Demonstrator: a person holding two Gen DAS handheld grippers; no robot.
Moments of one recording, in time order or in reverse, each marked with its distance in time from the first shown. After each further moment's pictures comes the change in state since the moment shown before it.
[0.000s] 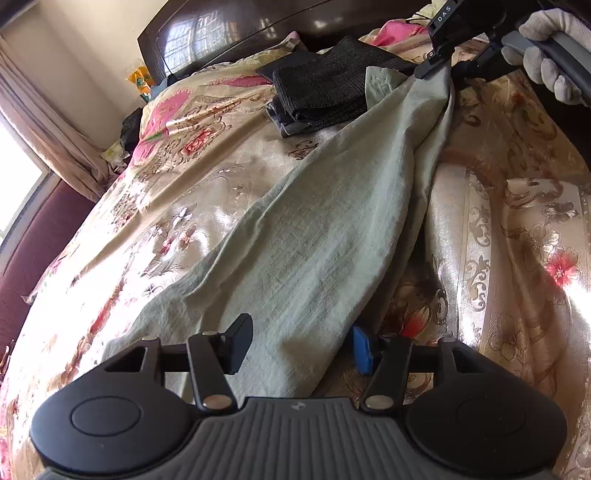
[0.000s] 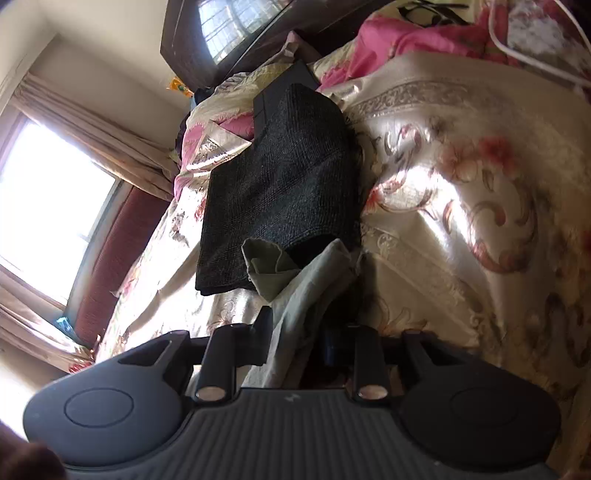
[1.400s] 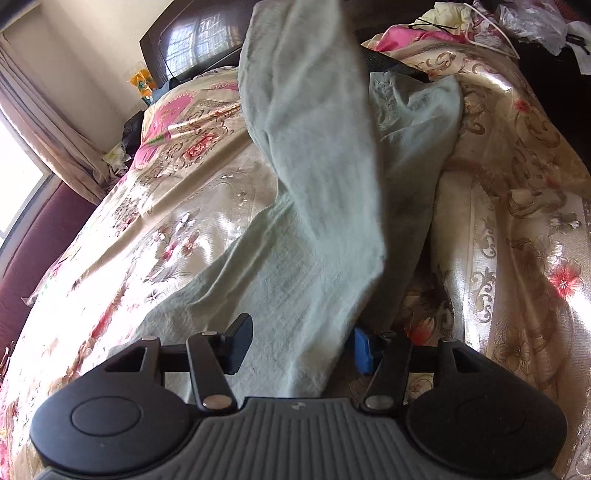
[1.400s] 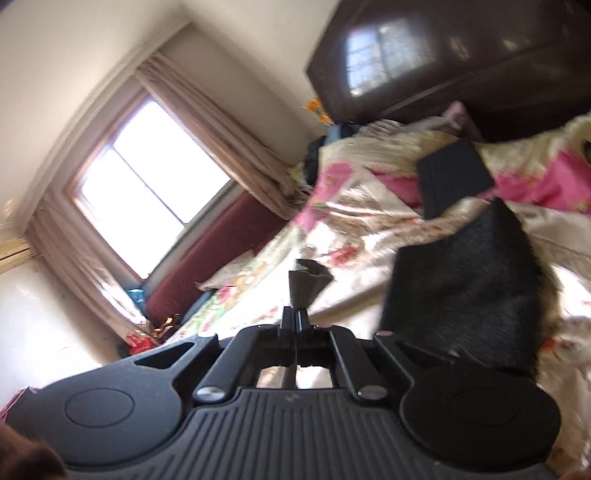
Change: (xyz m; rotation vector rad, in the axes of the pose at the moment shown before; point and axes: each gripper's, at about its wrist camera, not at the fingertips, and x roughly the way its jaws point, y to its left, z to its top) left arm 0.004 0.003 0.004 -0.009 -0.015 -0.010; right arm -0.032 0.111 0.041 -0.203 -0.088 0.243
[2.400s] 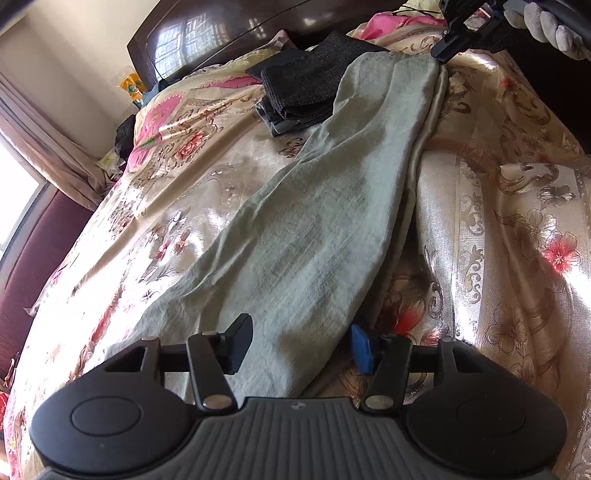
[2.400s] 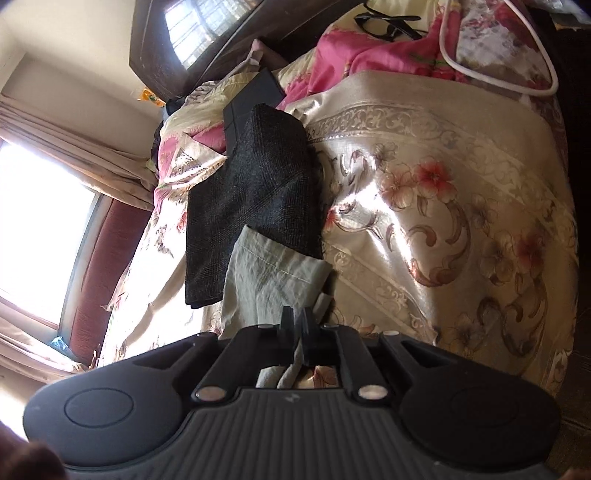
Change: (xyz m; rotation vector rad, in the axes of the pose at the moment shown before) left arm 0.001 -0.007 -0.004 0.047 0.016 0.010; right arm -0.024 -0.116 -0.049 0.355 0.094 -0.284
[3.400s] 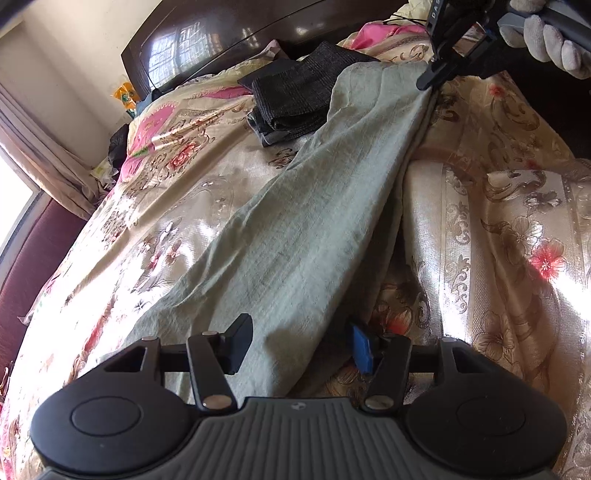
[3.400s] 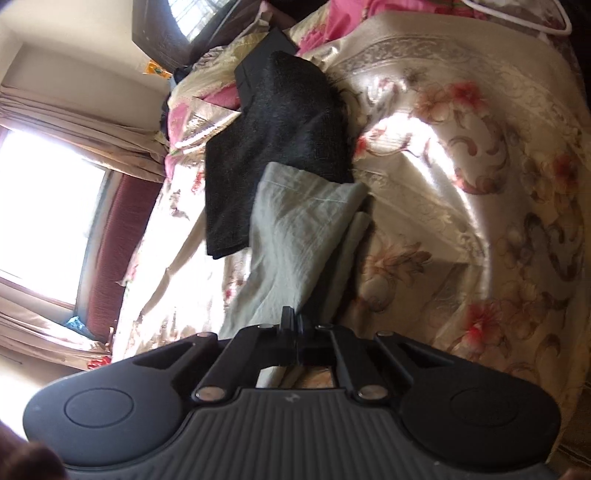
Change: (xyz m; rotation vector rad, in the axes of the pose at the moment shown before) left arm -0.002 -0.004 0.000 0.007 -0.029 -0.027; right arm 0.016 0.011 -0.032 0.004 0.118 0.013
